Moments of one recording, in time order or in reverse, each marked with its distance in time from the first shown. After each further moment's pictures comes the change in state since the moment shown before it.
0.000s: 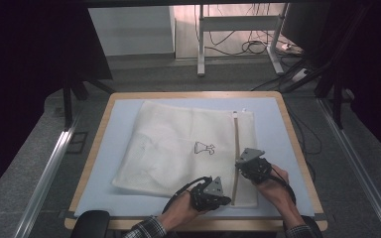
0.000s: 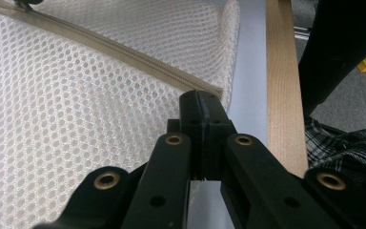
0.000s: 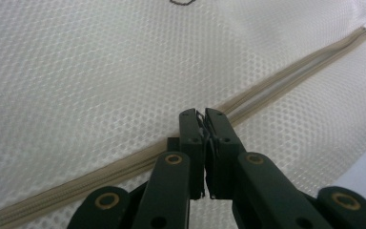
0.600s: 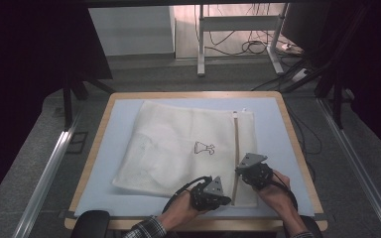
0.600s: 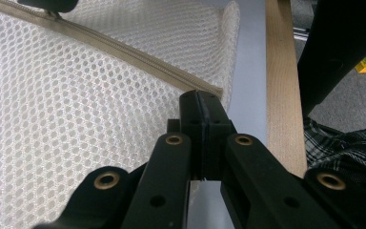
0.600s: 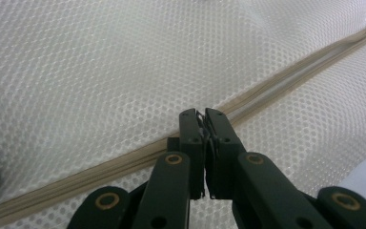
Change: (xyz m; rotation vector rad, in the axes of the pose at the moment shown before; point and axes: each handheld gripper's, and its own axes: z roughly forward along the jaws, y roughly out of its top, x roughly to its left) left arm 0.001 0.000 0.001 -0.006 -0.011 -0.011; right arm 0.011 -0.008 -0.009 -0.010 0.036 0.015
